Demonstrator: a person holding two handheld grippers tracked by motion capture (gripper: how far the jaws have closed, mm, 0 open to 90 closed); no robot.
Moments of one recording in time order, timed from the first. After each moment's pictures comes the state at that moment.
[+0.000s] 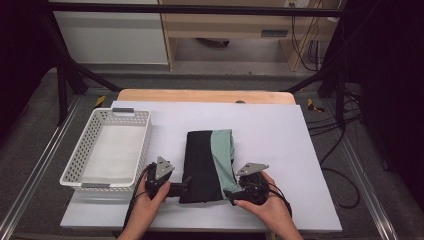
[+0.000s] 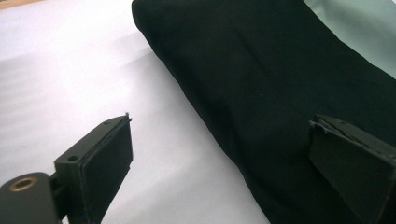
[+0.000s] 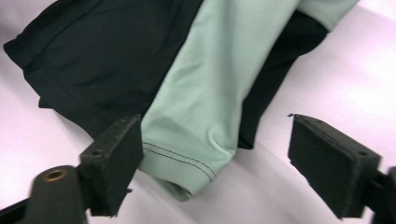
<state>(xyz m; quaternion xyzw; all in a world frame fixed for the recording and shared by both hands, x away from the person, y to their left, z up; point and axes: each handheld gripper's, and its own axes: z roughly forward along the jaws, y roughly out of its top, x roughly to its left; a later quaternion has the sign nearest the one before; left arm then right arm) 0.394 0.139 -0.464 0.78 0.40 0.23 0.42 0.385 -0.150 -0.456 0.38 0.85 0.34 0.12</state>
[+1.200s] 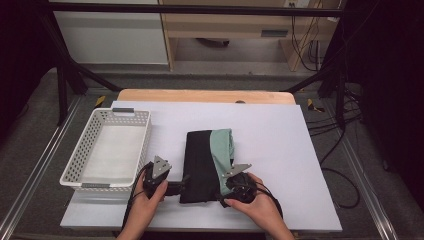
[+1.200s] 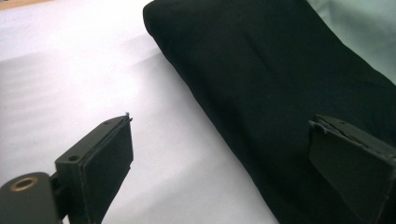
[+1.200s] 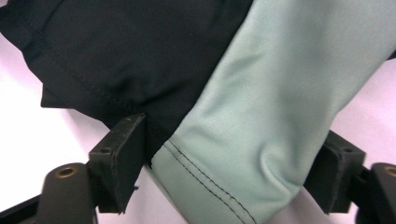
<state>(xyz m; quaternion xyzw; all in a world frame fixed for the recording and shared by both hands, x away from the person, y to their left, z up) 0.396 0.145 -0.464 0.78 0.41 0.22 0.42 0.395 -0.124 -0.472 0.34 0.88 0.31 0.10</state>
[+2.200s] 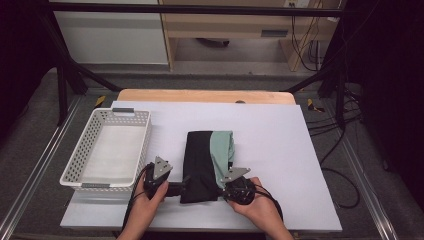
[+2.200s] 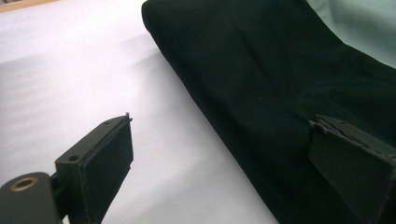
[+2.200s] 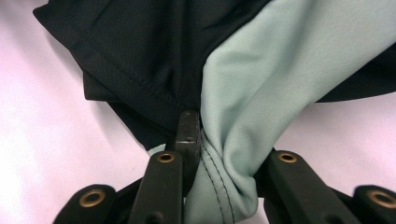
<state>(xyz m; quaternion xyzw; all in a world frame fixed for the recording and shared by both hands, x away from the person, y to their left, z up) 0.394 0.142 -0.463 0.78 0.40 0.23 0.42 0.386 -0.121 -0.470 0.29 0.89 0.32 0.12</state>
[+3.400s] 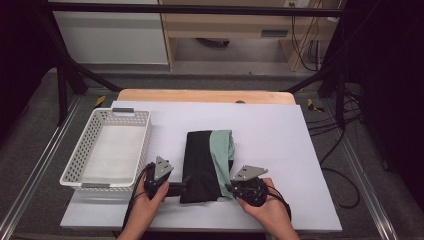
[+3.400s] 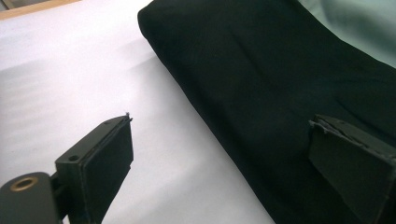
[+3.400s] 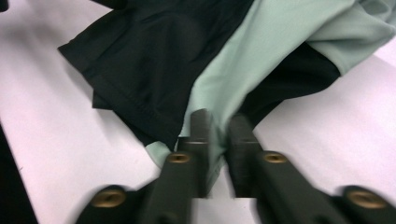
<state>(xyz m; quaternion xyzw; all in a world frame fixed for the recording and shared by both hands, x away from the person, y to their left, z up) 0.393 0.141 -0.462 0.78 0.40 0.24 0.42 0.373 -0.146 -0.445 0.31 0.87 0.37 0.14</state>
